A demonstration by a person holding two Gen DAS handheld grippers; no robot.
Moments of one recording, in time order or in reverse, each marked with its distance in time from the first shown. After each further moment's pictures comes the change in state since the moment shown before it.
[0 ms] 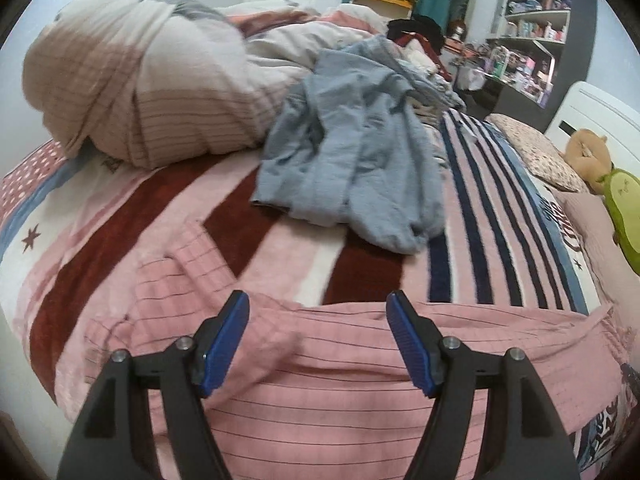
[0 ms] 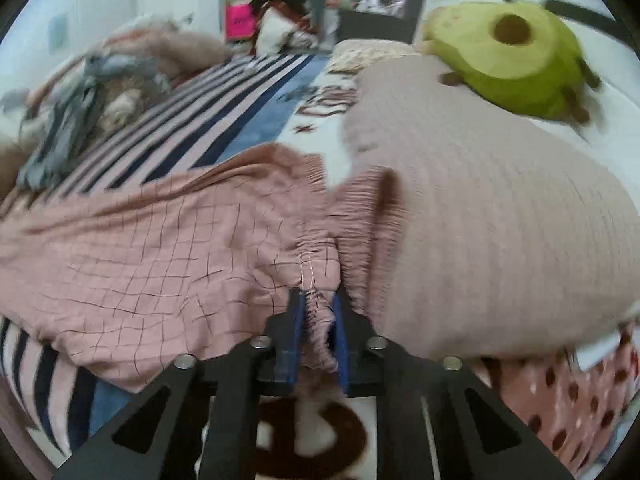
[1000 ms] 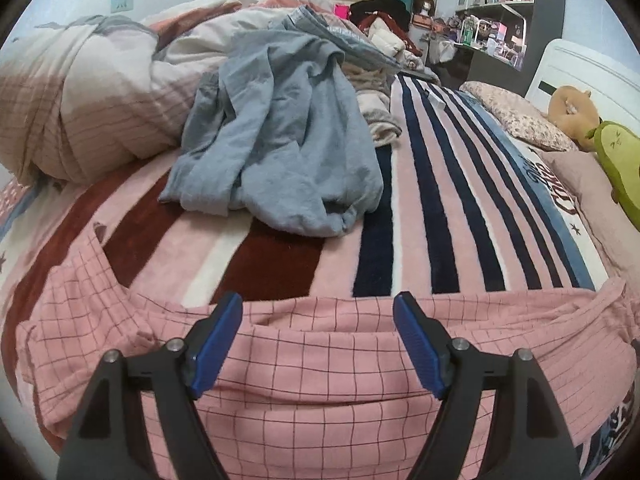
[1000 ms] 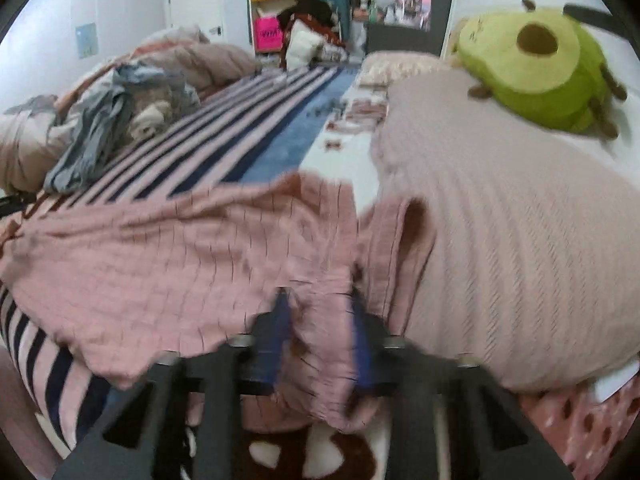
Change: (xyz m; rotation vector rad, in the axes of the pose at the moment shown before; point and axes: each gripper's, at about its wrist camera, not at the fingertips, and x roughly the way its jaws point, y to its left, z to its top) left arm 0.048 -0.080 -0.013 0.110 0.033 -0.020; right arm 0.016 0.007 0.007 -0.068 -0.011 0.104
